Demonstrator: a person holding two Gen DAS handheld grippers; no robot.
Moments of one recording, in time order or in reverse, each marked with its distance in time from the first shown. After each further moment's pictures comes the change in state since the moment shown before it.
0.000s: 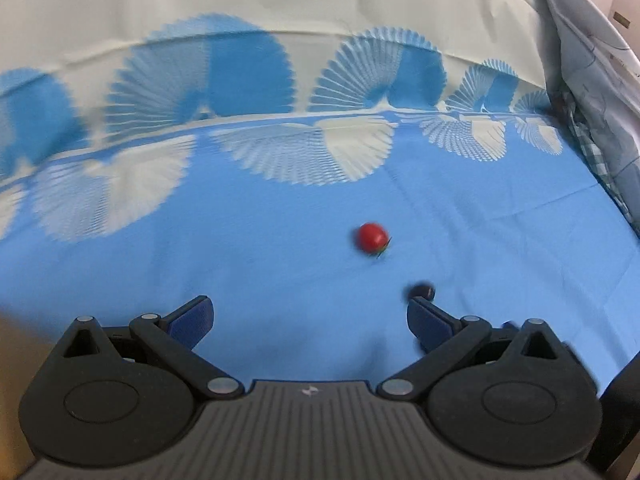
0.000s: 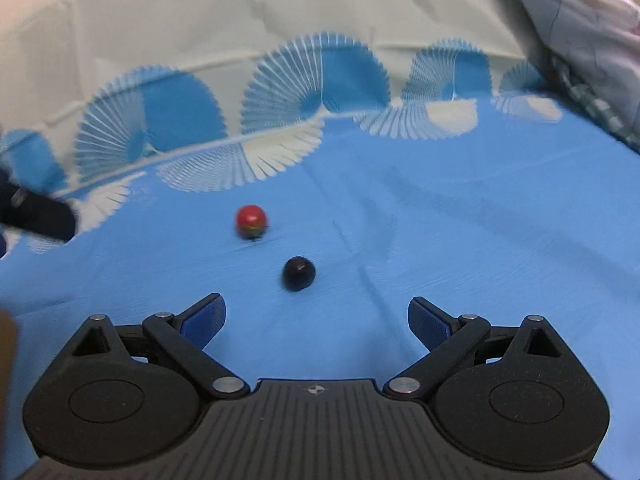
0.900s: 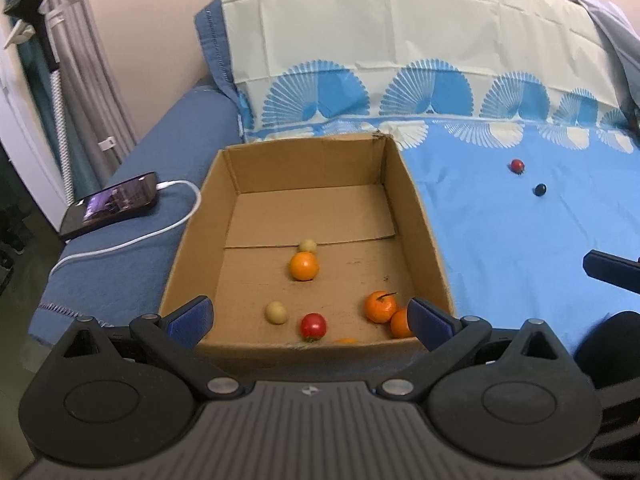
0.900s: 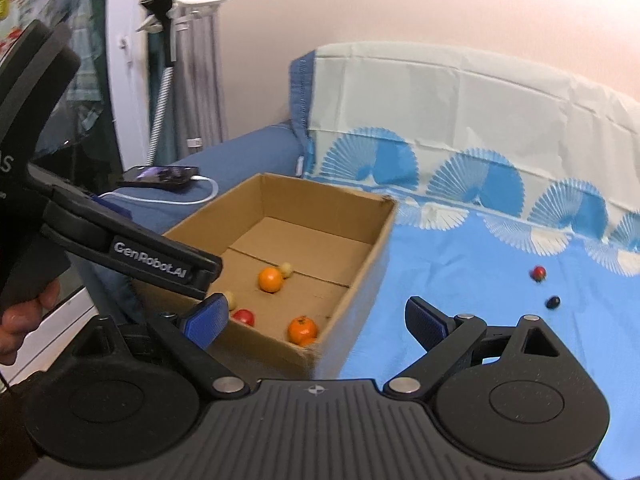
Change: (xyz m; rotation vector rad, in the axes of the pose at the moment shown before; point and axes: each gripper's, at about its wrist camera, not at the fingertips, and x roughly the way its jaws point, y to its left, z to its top) left arm -0.362 0.121 -0.258 -0.113 -0.107 0.434; right arm -0.382 0.163 -0.093 -0.455 -0.096 0.552
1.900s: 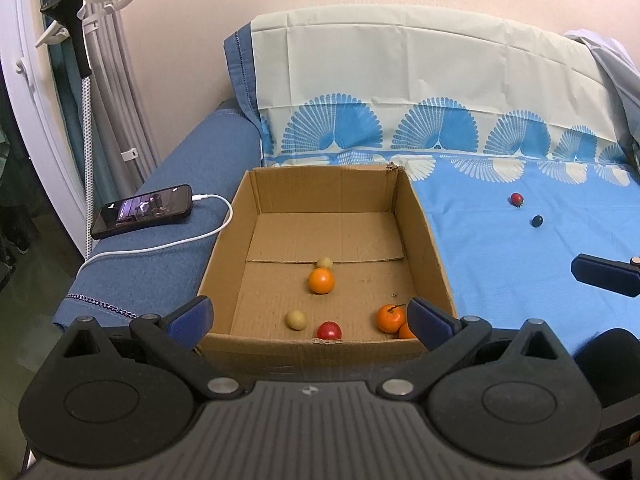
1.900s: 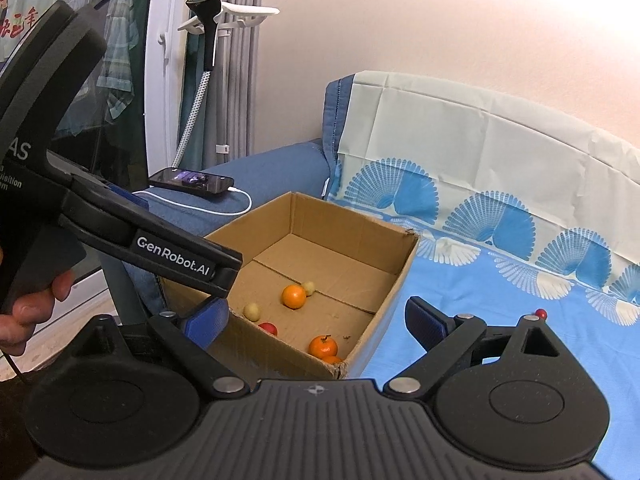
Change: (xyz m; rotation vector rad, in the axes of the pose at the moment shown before) left arm -0.049 0.030 -0.020 -0.072 -0.100 0.006; right arm -0.035 0.044 0.009 -0.154 -0.054 0.042
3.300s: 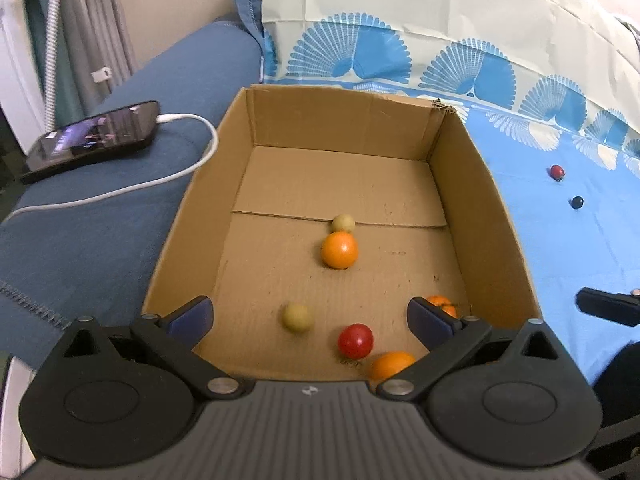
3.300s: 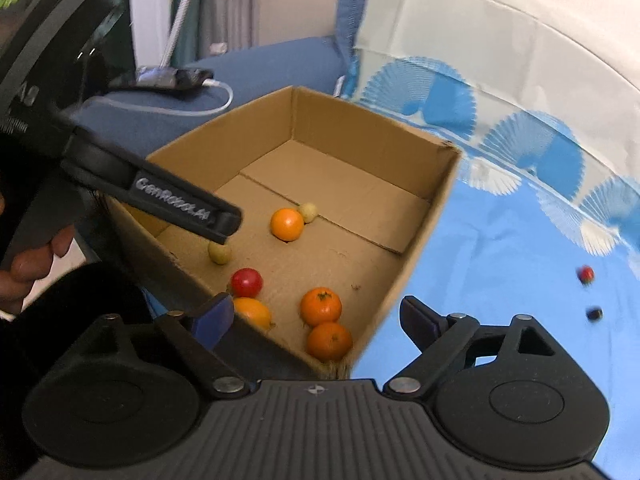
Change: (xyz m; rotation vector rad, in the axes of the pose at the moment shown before) left arm 0.137 0.035 0.006 -0.076 0.208 -0.042; right arm 0.123 -0.012 -0.009 0.014 0.274 0.039
